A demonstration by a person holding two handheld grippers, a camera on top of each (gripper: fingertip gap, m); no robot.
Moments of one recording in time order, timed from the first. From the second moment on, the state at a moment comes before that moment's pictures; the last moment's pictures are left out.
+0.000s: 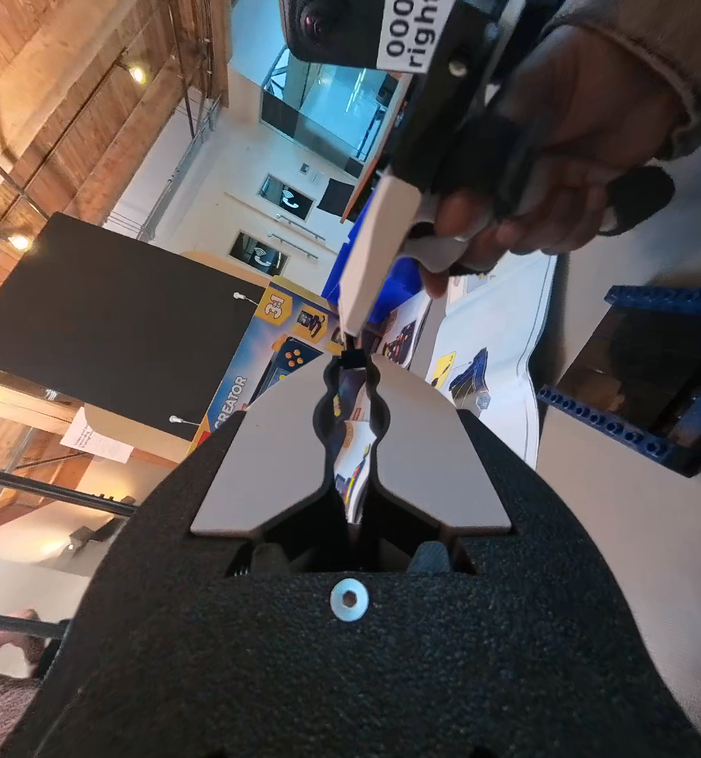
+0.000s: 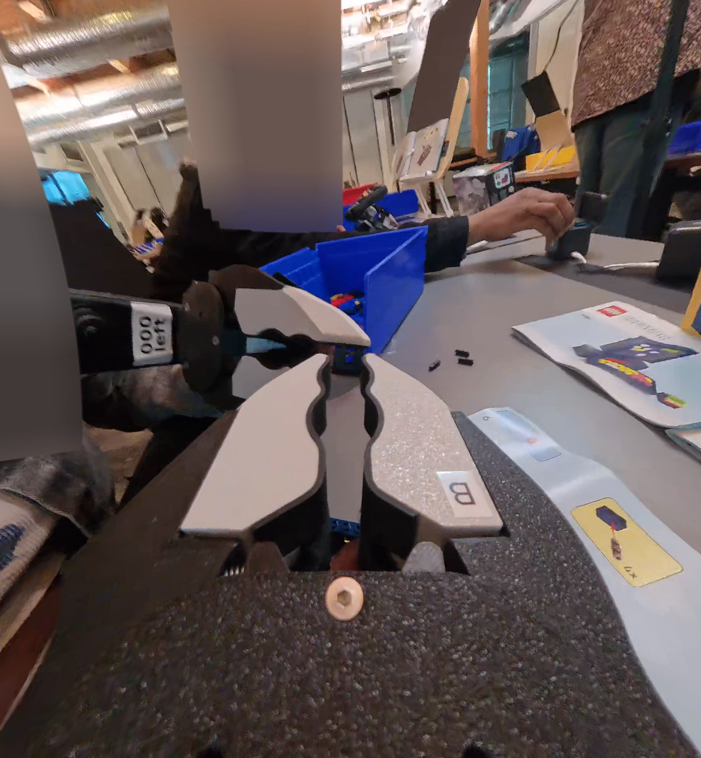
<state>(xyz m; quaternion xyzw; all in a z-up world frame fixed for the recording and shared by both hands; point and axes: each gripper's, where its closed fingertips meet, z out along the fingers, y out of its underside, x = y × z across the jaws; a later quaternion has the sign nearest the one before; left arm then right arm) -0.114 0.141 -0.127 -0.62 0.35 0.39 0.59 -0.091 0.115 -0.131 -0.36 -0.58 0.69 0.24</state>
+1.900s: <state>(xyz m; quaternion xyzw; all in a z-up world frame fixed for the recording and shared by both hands) -0.058 0.113 -0.113 -0.63 0.18 -0.20 0.72 -0.064 0.106 -0.101 -0.26 -0.54 0.78 0.19</state>
